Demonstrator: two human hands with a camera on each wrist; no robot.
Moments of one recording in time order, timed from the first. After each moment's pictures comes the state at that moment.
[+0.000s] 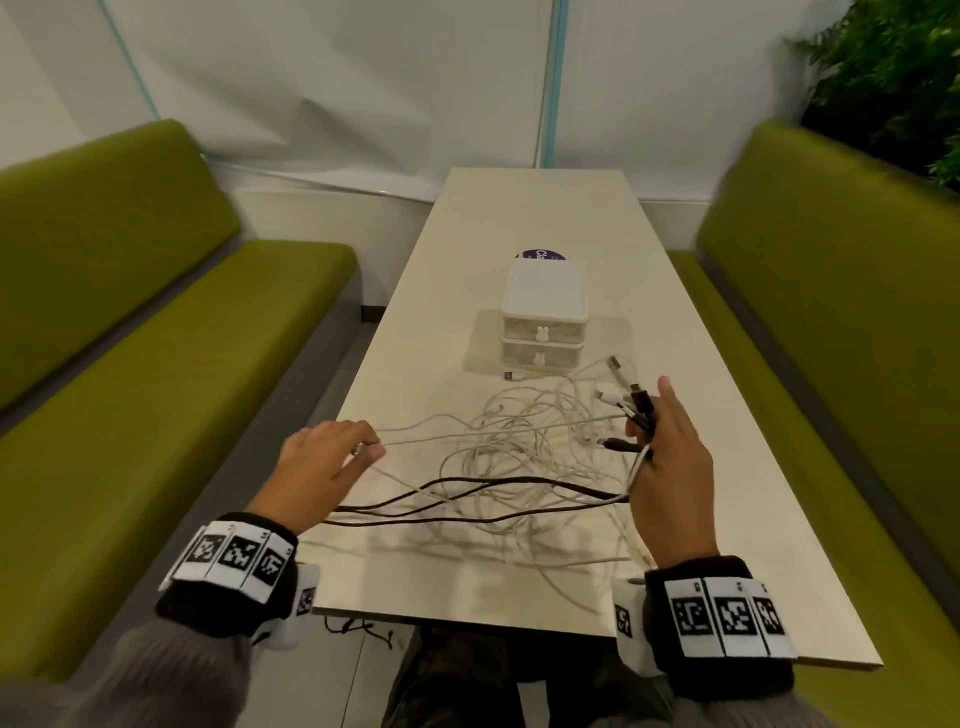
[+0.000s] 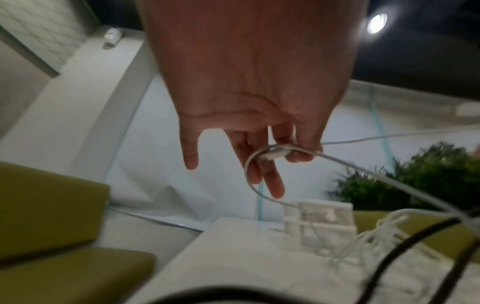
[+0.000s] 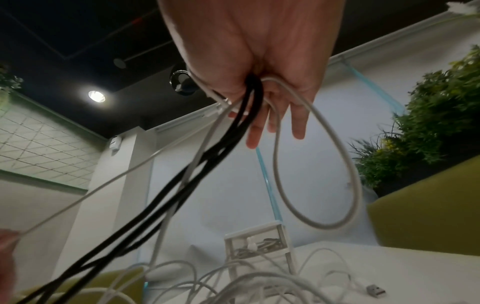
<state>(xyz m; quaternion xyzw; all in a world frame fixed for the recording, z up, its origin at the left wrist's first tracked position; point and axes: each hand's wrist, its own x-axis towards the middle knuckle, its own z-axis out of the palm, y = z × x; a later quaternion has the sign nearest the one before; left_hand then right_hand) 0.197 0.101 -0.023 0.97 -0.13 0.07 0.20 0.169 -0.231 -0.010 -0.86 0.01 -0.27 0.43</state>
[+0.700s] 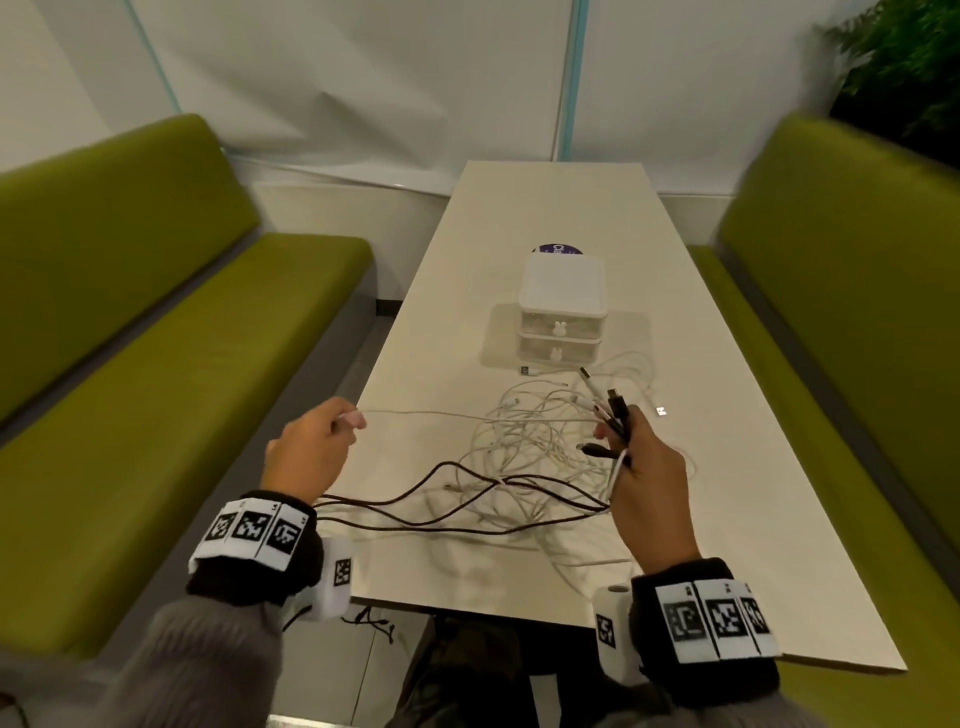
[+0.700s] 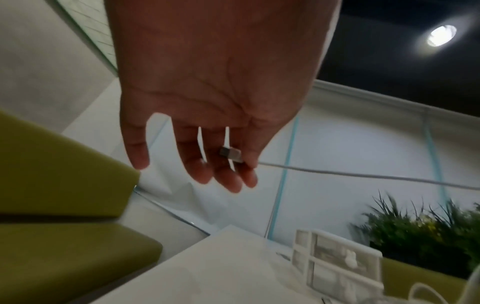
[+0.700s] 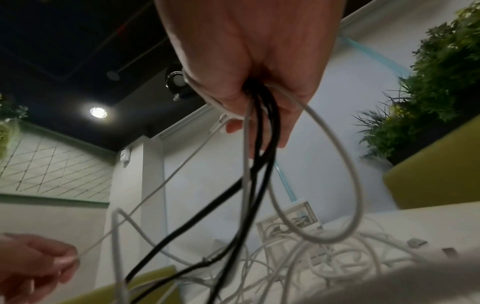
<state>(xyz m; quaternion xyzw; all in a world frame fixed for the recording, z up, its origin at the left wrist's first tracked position) 0.201 0.107 -0.017 0.94 0.10 0.10 0.32 0.162 -0.205 -0.014 -0.85 -0.02 -0.17 0.50</state>
